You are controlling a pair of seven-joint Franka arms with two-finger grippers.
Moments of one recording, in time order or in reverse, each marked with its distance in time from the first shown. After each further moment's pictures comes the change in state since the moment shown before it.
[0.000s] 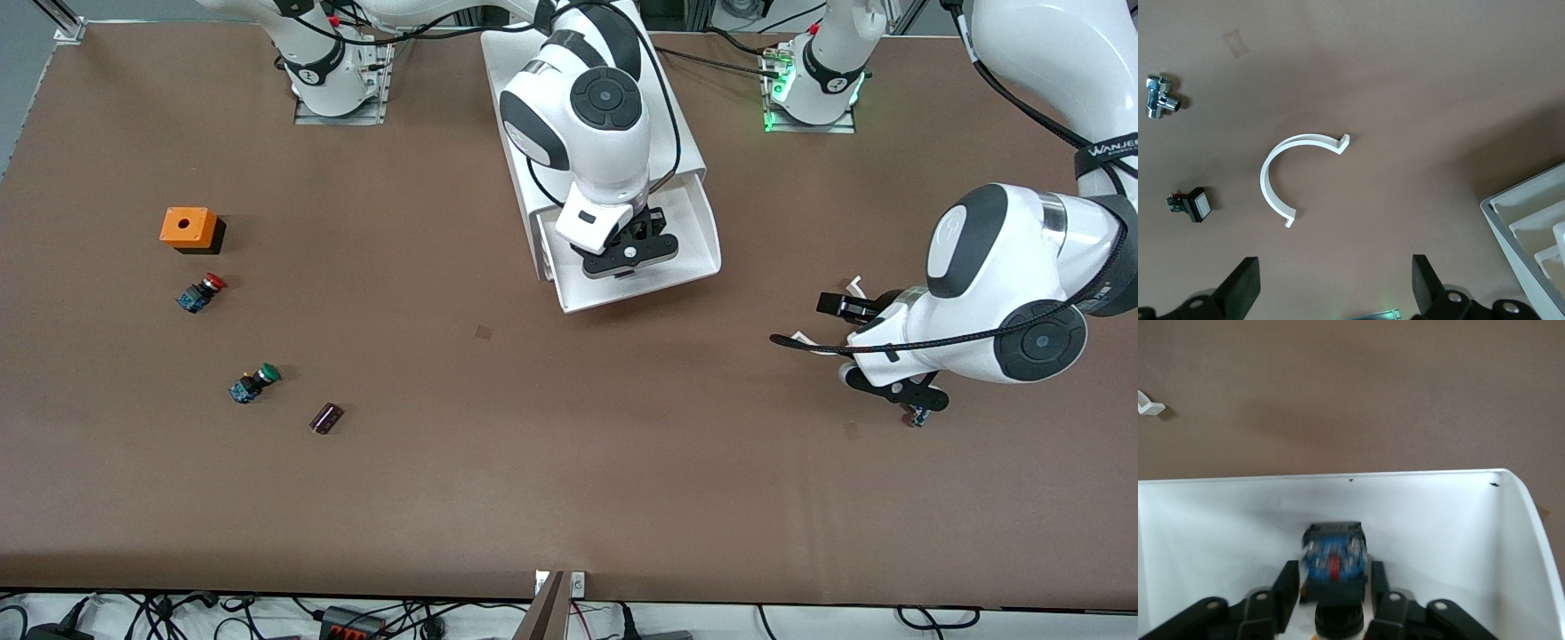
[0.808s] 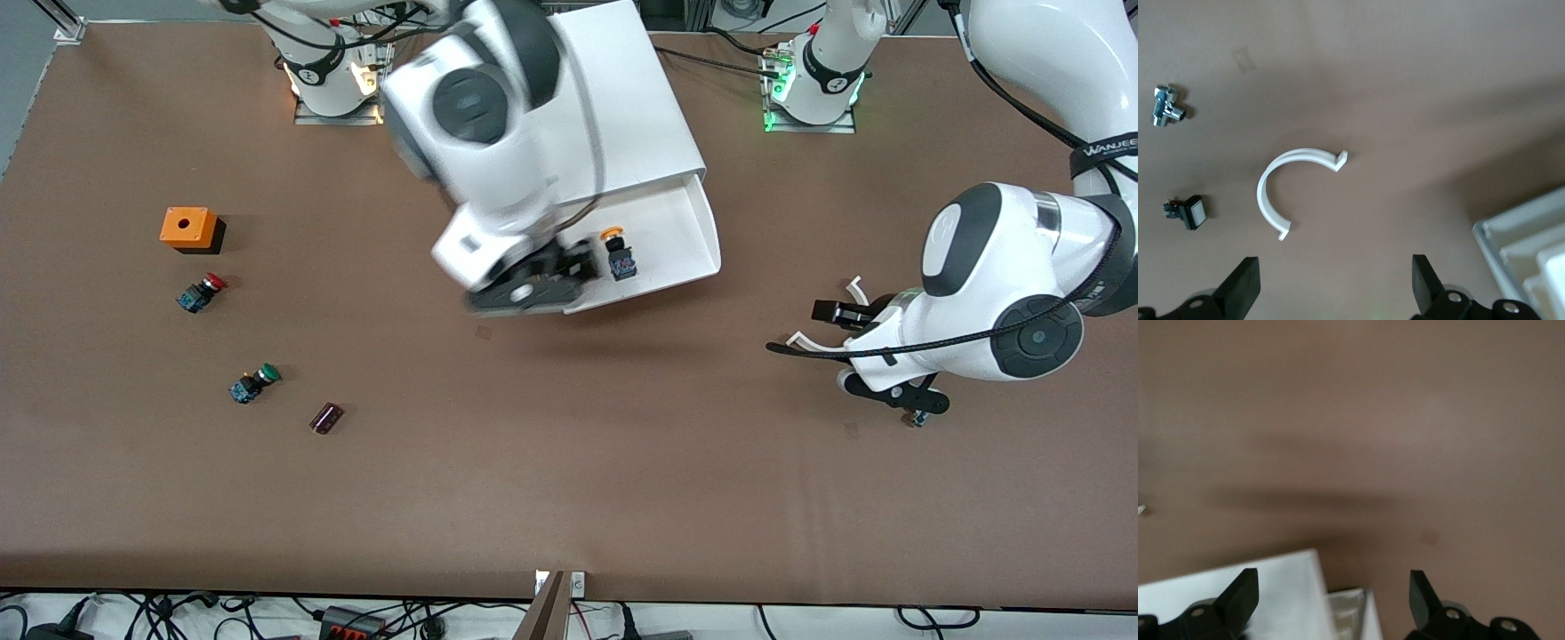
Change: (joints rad) left arm -0.015 0.000 -0.013 0.000 0.000 0.079 -0.121; right arm -0.247 -0.081 -0.030 0.102 0.030 -0.157 -0.069
